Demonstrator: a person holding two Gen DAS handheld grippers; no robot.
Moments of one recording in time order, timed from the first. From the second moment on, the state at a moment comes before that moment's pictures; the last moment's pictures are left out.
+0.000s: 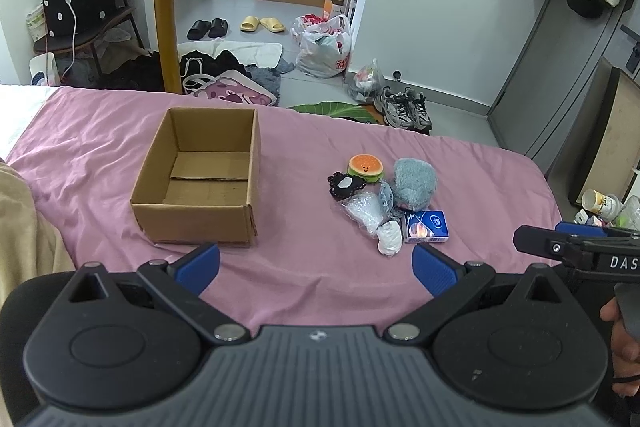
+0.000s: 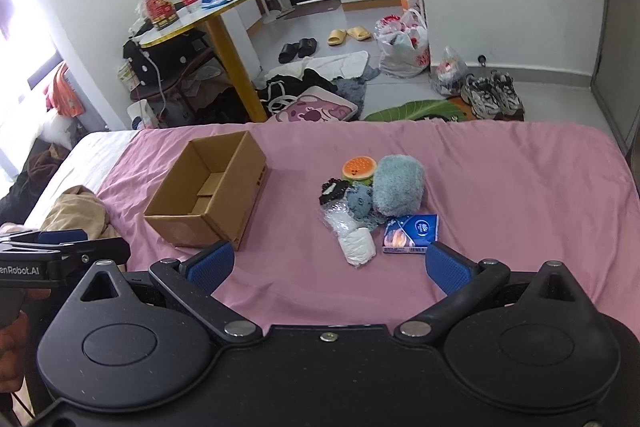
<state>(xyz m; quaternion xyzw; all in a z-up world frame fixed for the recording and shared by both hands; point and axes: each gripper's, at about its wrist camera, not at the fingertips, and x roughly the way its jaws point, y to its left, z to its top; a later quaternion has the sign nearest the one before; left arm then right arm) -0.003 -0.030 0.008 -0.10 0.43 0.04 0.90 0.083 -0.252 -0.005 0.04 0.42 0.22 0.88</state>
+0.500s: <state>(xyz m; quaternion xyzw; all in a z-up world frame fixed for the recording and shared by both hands) 0.040 -0.041 -0.020 -0.11 0.44 0.04 0.89 0.127 -0.269 -0.038 0.08 0.45 0.21 0.86</state>
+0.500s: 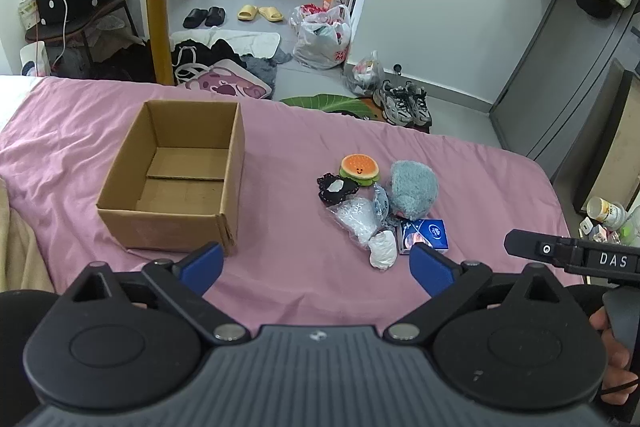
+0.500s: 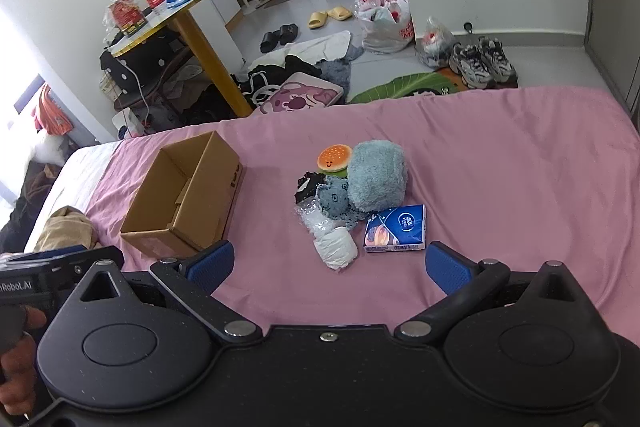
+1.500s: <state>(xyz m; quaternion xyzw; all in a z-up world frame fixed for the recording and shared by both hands) 0.121 -0.072 -0.100 -0.17 0.48 0.04 0.86 0.215 -0.279 -0.118 0.16 0.54 0.19 0.81</state>
